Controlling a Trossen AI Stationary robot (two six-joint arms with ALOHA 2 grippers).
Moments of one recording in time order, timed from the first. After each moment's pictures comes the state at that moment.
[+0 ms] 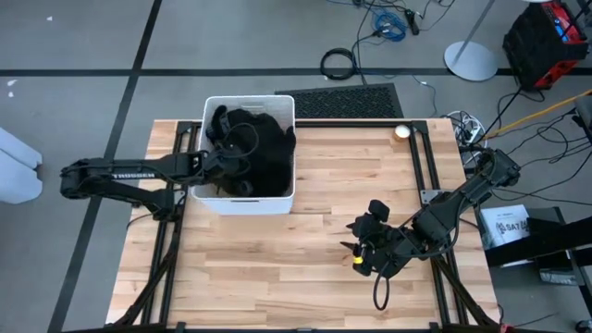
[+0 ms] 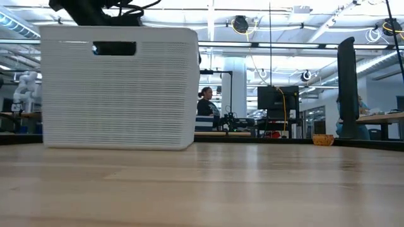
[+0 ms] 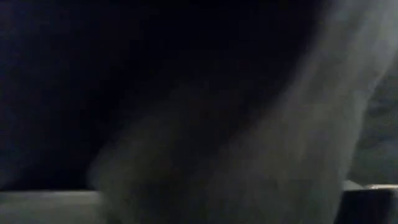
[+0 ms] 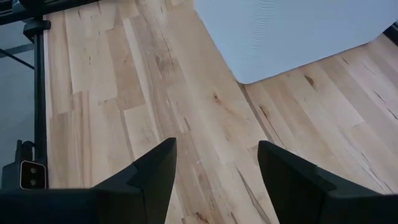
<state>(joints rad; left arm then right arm) 0.19 1.07 0.76 -0.52 -0.30 -0.28 0.63 1.44 1.33 -0.89 0.63 0.85</state>
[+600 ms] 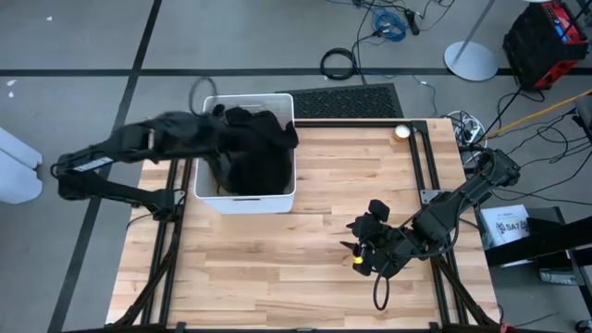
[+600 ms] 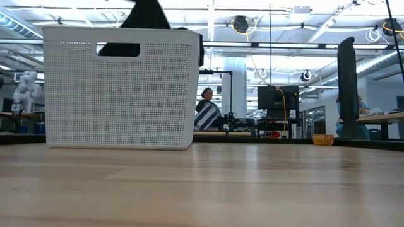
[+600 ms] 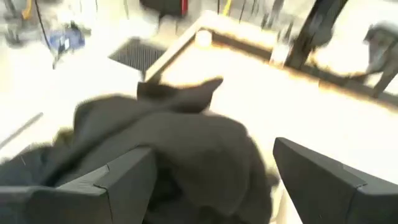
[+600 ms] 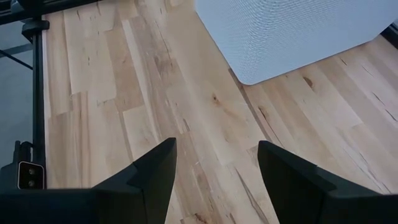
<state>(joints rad) 0.18 1.03 1.35 -0.88 -0.16 -0.22 0.63 1.44 1.33 -0.89 0.63 0.85</state>
